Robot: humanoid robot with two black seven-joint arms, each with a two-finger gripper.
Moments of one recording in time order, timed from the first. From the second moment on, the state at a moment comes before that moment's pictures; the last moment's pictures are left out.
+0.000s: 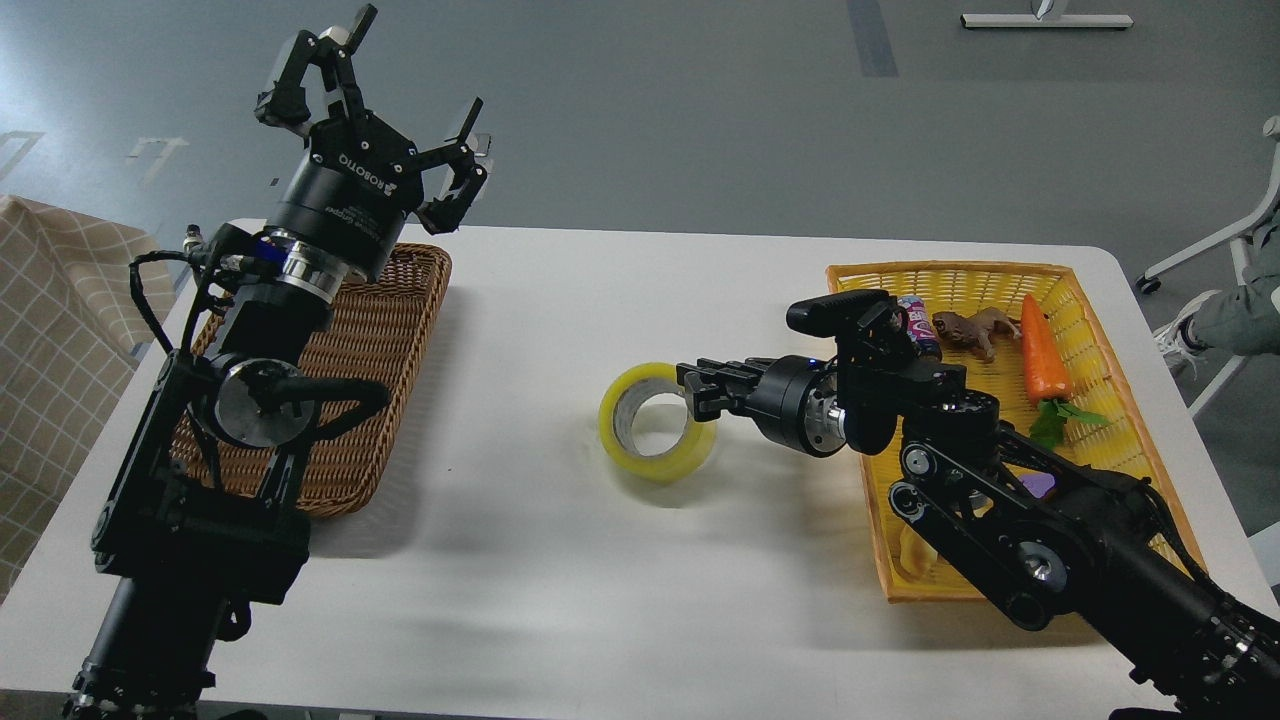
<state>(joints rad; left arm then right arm) -0.32 0.04 -1.53 -1.52 0.59 -0.21 0.03 0.60 -0.11 0.78 1.25 -2.05 0.49 -0.07</state>
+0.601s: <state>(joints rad) -0.32 0.05 -1.54 -1.52 0.59 -0.22 0.03 0.63 -0.08 0.91 1.28 -2.04 0.49 -0.06</state>
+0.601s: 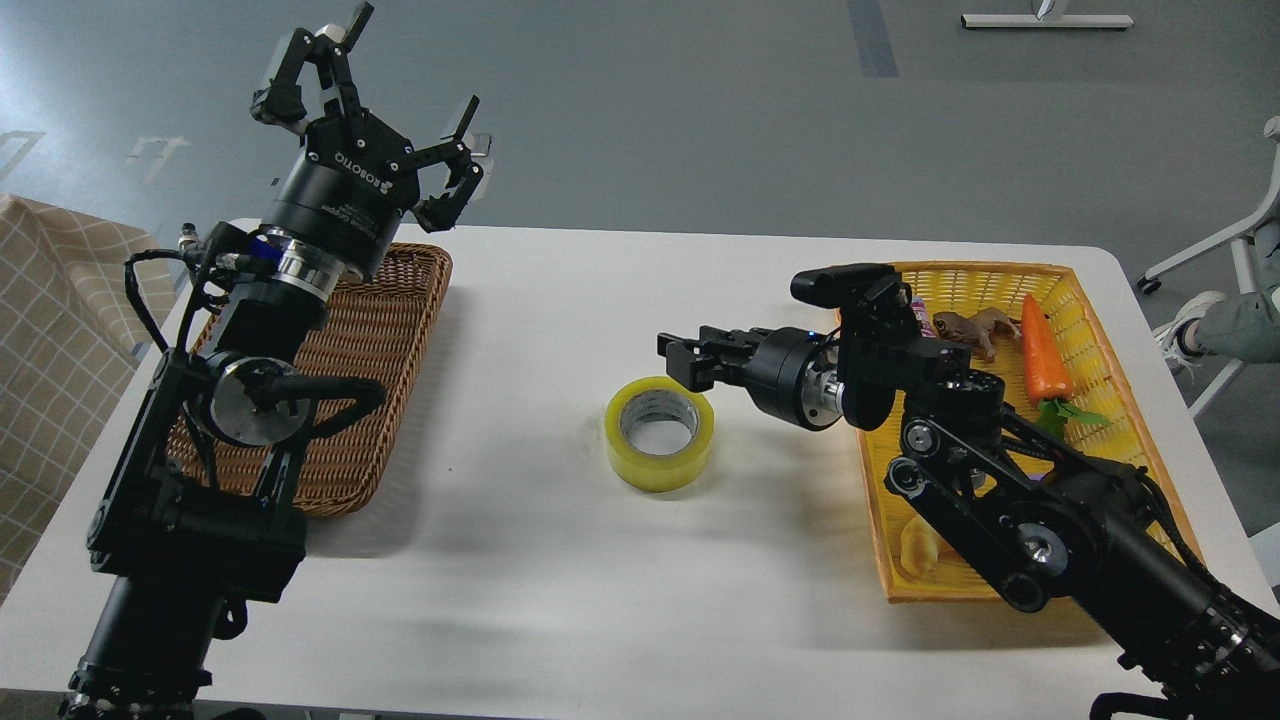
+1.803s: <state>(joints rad) -0.33 0.11 -1.53 -1.55 0.58 -0.31 -0.16 0.53 0.00 1.58 1.51 -0.85 0.38 -0.06</state>
